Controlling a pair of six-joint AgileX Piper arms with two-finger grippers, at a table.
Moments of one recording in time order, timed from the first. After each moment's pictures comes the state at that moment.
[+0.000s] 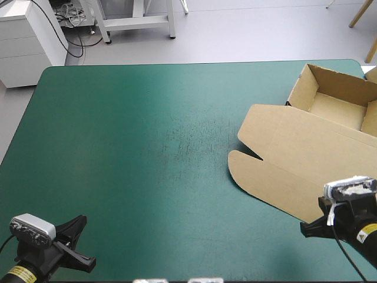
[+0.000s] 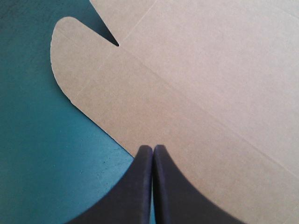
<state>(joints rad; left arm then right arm) -0.29 0.14 -0.45 -0.13 0.83 0.12 0.11 0.50 -0.71 0.06 0.97 -0.14</state>
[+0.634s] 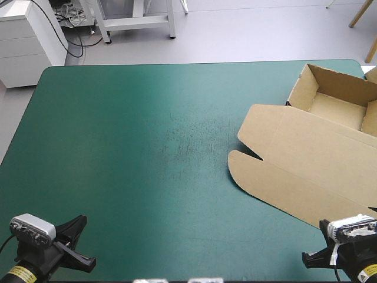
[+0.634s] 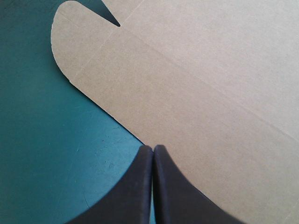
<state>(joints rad) -0.29 0.14 -0.45 -0.13 0.83 0.12 0.11 0.17 -0.49 0.06 0.95 -0.14</state>
